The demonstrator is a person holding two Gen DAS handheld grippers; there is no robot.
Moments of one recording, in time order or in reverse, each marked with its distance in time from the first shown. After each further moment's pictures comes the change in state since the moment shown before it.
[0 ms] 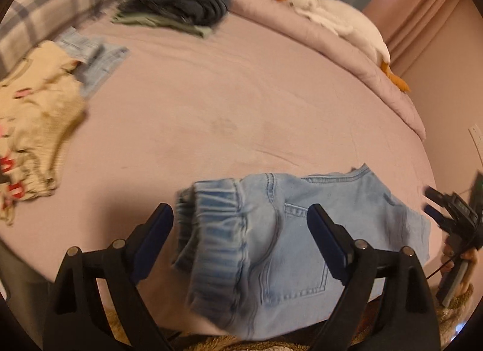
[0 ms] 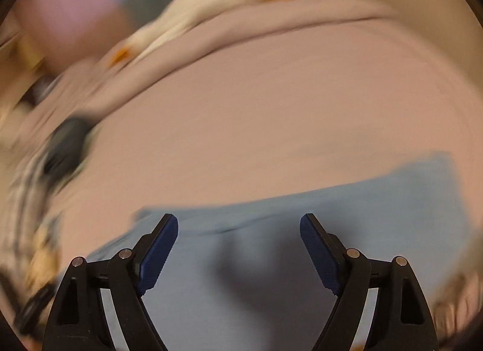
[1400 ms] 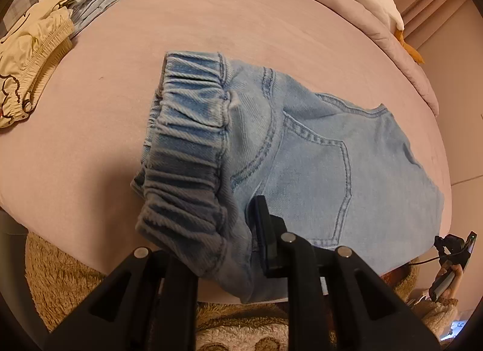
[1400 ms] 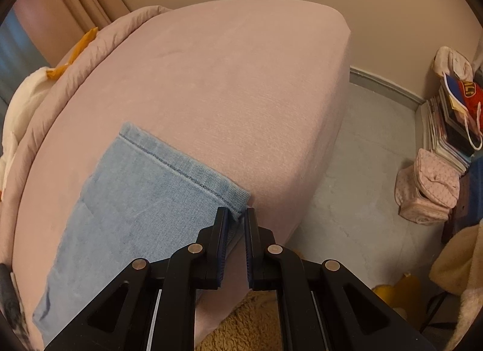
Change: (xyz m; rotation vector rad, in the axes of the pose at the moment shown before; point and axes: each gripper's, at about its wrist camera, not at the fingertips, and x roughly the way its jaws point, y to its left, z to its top) left arm 0.030 -0.014 -0.054 -0.027 0.133 0.072; right arm -0.069 -0.285 -0.106 0.713 -0.187 -0.475
